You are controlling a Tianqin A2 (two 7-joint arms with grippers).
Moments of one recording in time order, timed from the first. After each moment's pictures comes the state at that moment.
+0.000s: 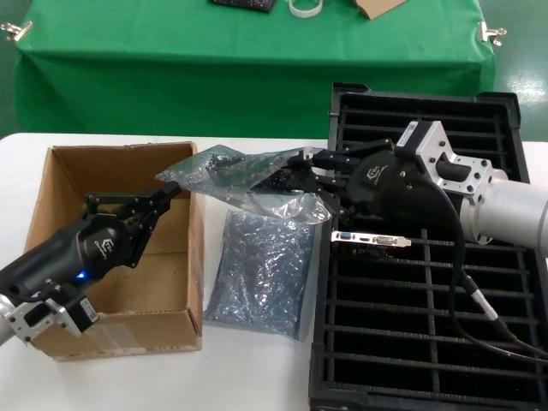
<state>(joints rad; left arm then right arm) -0.81 -0.85 2.74 -0.80 -0.36 -0.95 -1.03 0.87 0.39 -2.04 1.27 1.40 -0.80 0.36</state>
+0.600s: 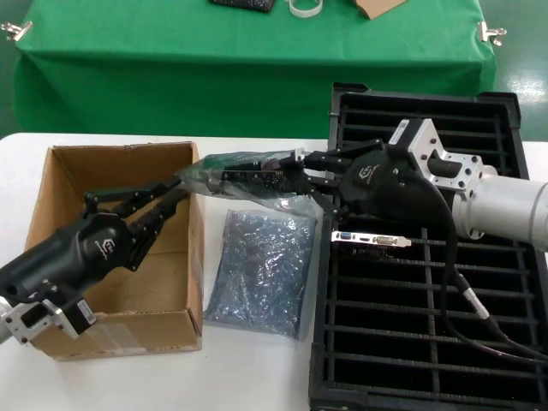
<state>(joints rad) -0.80 -0.89 2.74 -0.87 -0.35 -0.94 -1.04 0.91 0.36 -2.04 1.19 1.44 -0.83 0.29</state>
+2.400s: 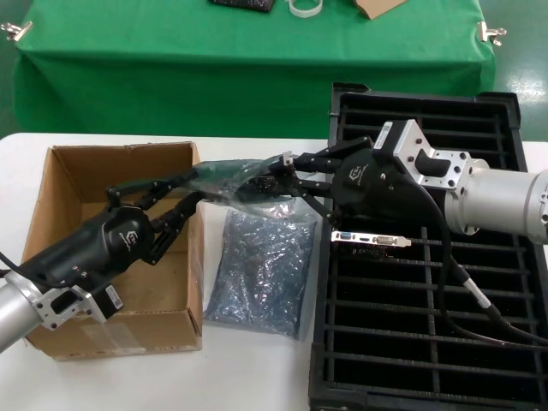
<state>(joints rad) -0.86 -0.77 2.75 -0.72 -0.31 -0.95 -1.09 0.94 0.36 -2.08 1.22 1.41 -0.86 0.28</state>
